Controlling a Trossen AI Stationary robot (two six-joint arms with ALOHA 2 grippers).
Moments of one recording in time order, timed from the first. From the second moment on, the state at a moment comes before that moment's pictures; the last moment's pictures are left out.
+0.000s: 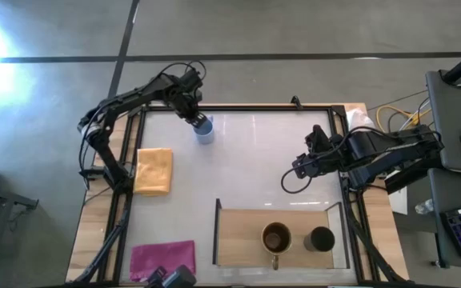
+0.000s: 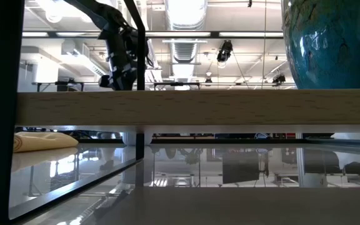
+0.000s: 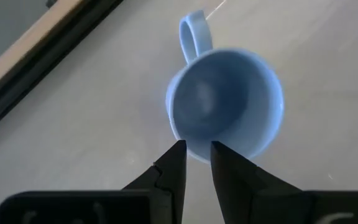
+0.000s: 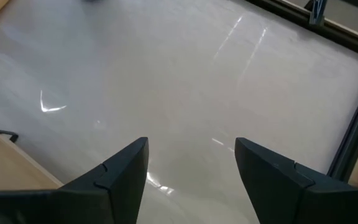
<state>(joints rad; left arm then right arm) 0.74 1.68 1.48 -1.06 0.10 -0.10 0.24 1.22 1.35 -1.41 0.52 1.18</state>
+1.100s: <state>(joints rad) 0.73 1.69 1.45 -1.07 0.02 -0.37 0.24 1.22 1.35 -1.43 0.52 1.18</state>
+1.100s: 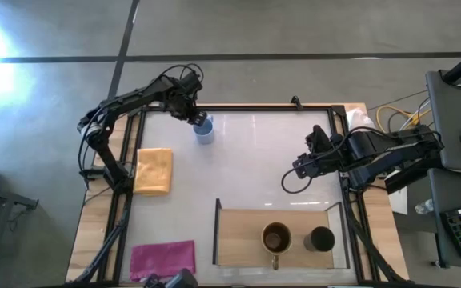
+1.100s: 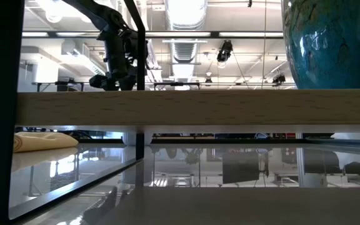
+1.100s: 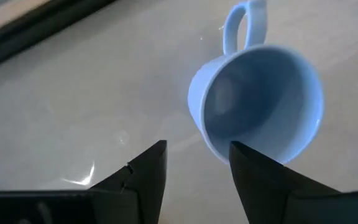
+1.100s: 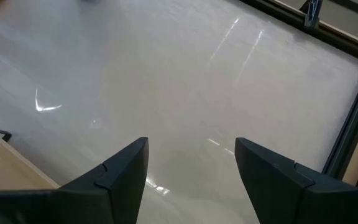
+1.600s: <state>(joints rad) 0.71 1.69 1.33 -0.97 0.03 -0.39 0.24 1.23 1.34 -1.43 0.52 1.18</state>
